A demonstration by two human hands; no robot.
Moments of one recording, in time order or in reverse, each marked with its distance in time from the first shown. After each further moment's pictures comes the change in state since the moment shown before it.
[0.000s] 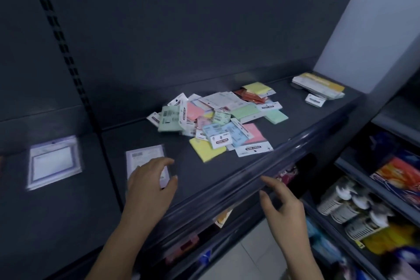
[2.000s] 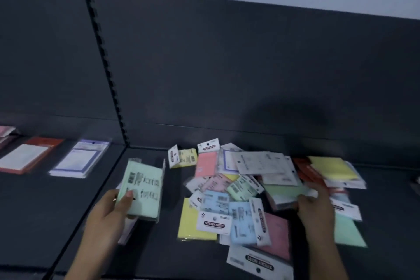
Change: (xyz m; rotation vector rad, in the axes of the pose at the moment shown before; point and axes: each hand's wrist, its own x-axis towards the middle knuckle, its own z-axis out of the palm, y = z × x) left_hand 0.064 0.043 0.060 -0.394 0.754 -0.708; right_hand 0.341 0.051 0.038 0.088 -0.308 0.093
